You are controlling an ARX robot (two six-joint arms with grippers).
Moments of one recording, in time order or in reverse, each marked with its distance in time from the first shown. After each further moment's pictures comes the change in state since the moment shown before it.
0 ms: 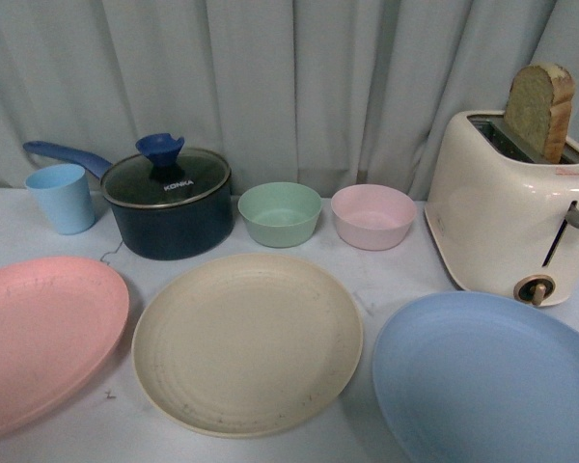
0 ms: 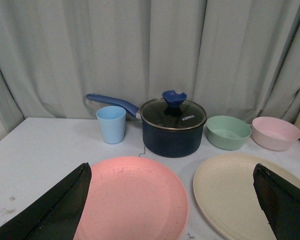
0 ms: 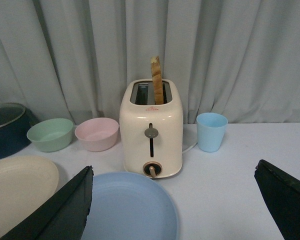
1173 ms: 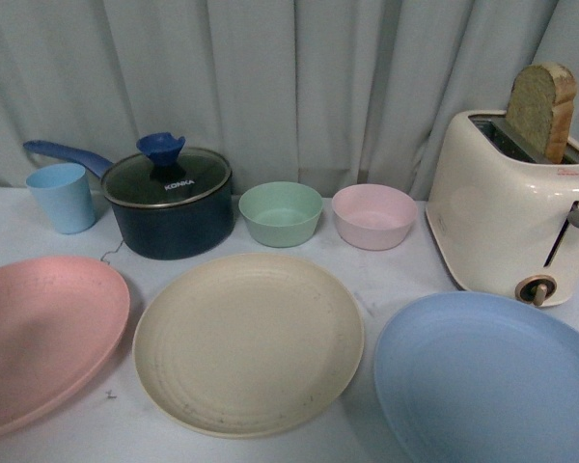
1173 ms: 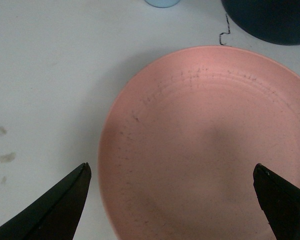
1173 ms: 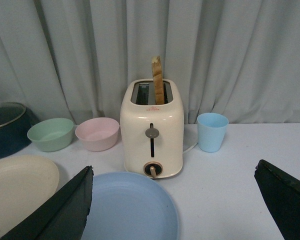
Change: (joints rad) left arm 0.398 1.690 0.621 0.348 0.286 0.250; right arm 0.000 0.000 0.000 0.000 0.000 -0.001
